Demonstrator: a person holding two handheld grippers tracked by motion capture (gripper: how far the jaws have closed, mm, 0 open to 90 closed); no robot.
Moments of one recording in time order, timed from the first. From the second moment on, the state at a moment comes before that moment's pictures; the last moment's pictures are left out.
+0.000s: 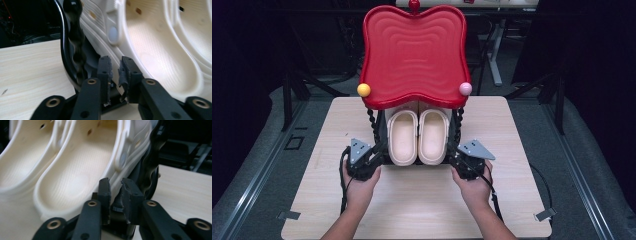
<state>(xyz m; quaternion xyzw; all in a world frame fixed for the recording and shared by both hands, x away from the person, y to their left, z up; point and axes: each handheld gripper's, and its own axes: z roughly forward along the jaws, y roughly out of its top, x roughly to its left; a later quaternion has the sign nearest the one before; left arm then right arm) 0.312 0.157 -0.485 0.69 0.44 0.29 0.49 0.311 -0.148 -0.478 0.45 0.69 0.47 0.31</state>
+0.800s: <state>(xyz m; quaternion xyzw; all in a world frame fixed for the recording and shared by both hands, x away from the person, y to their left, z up) 0.289 0.138 -0.508 0.74 0.42 0.24 0.47 0.289 -0.126 -0.503 0.43 0.74 0.45 0.24</state>
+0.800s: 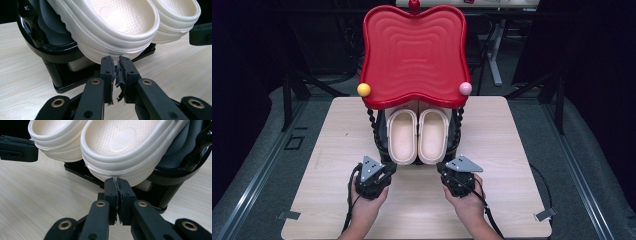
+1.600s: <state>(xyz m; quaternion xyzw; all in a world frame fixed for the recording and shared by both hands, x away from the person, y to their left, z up) 0.327 0.137 -0.497 0.72 0.45 0.26 0.46 0.323 -0.125 -0.492 0.44 0.73 0.41 0.31</state>
